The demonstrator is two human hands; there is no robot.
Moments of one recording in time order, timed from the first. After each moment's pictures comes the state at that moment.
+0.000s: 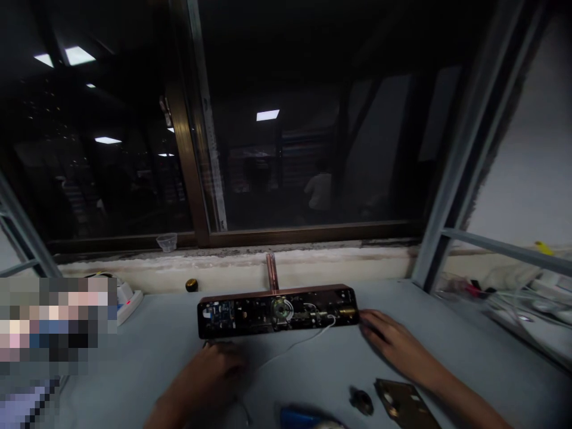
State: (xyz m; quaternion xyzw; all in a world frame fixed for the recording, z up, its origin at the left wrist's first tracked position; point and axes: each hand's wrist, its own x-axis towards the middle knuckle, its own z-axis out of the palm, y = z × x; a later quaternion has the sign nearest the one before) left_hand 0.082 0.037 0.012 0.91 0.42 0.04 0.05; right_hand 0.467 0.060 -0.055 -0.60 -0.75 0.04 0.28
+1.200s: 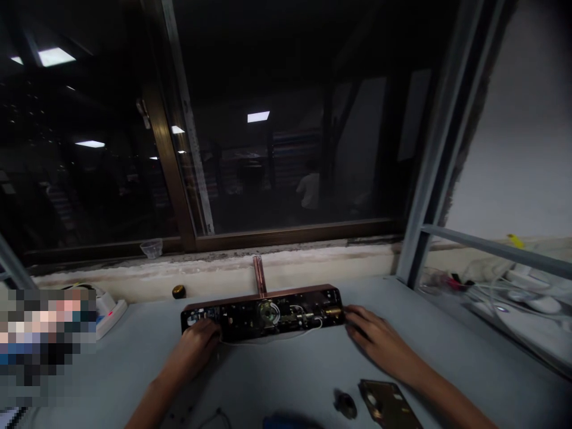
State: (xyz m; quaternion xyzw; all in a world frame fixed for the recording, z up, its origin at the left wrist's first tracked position) left_hand 0.074 0.089 -0.004 0.86 0.47 0.18 -0.05; right_hand 0.465 0.059 -0.053 -0.61 -0.75 0.00 0.25
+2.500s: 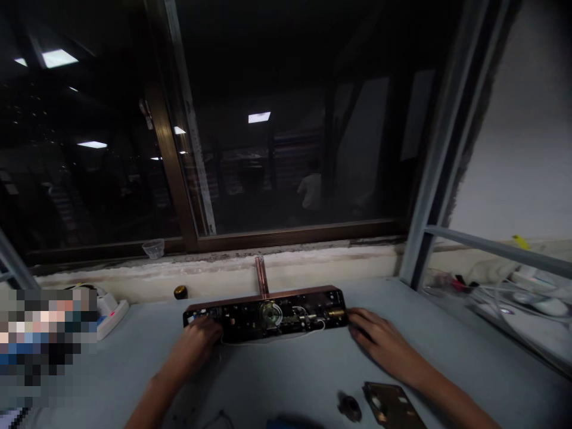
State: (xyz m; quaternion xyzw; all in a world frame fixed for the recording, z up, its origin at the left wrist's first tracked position) left_hand 0.073 0.092 0.005 0.88 0.46 0.12 -0.08; right_hand 0.466 0.060 -0.052 -0.61 -0.75 -0.01 0.24
